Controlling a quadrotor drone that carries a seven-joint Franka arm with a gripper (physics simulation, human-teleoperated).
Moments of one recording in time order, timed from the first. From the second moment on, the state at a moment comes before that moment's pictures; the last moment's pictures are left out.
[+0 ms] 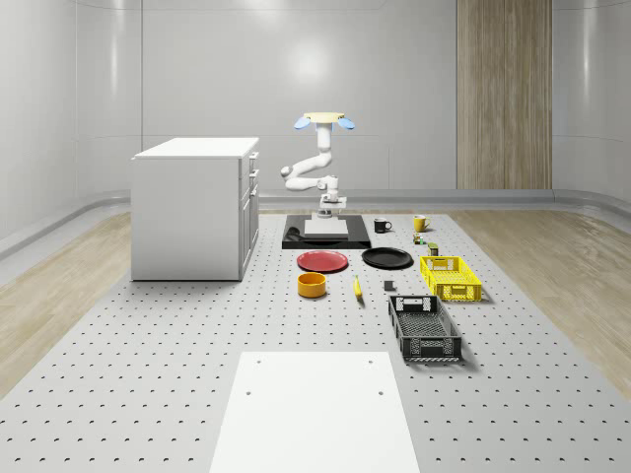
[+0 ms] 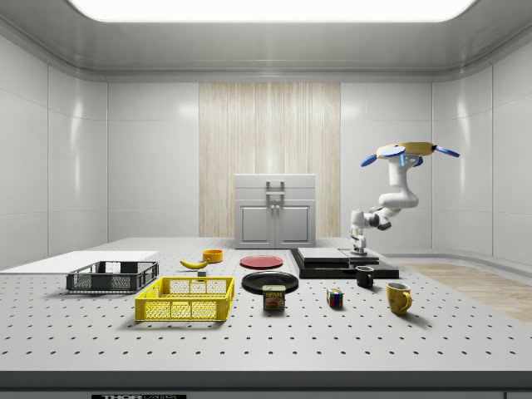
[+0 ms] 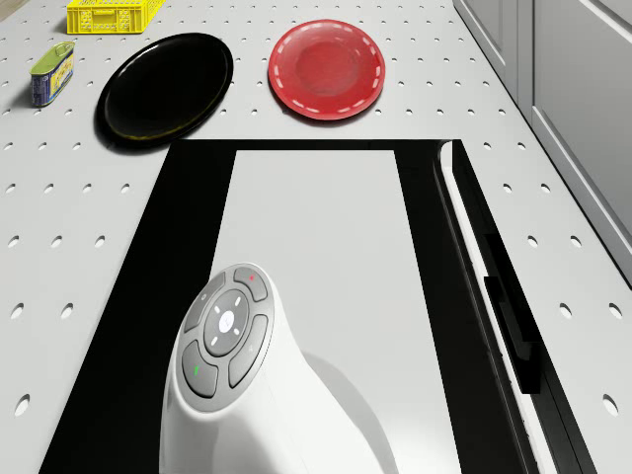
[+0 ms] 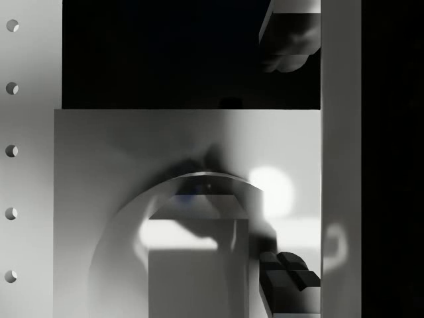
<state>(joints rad) -1.30 -1.20 1.04 -2.76 -2.19 1.41 1.75</state>
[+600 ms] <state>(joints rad) -1.36 -1.17 1.12 -2.66 -2.14 1.41 1.70</state>
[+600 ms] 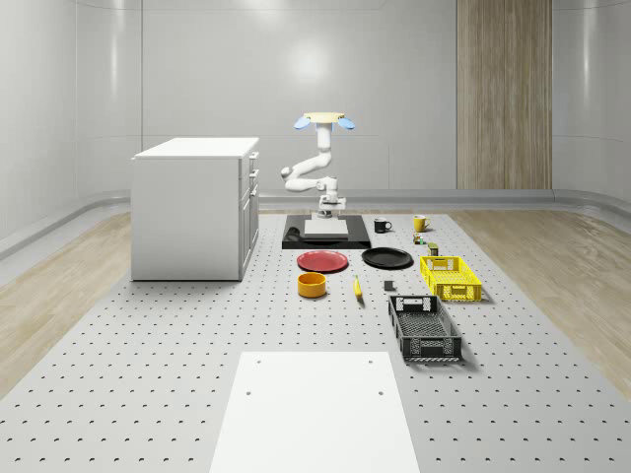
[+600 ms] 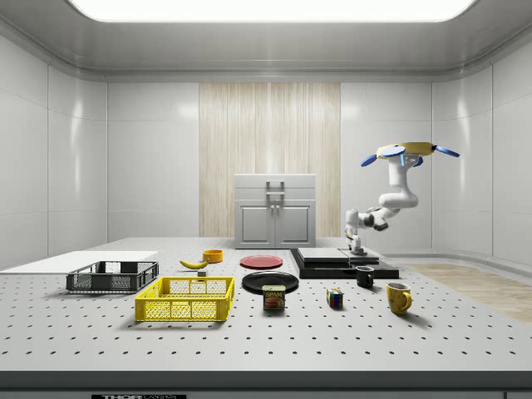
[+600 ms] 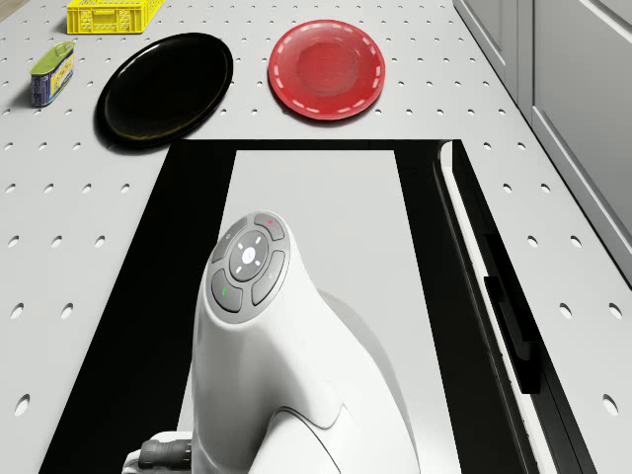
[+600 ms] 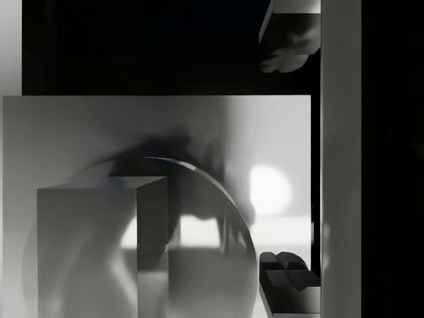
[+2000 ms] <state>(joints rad) -1.25 -1.30 1.16 -2.62 -2.05 1.53 1.56</state>
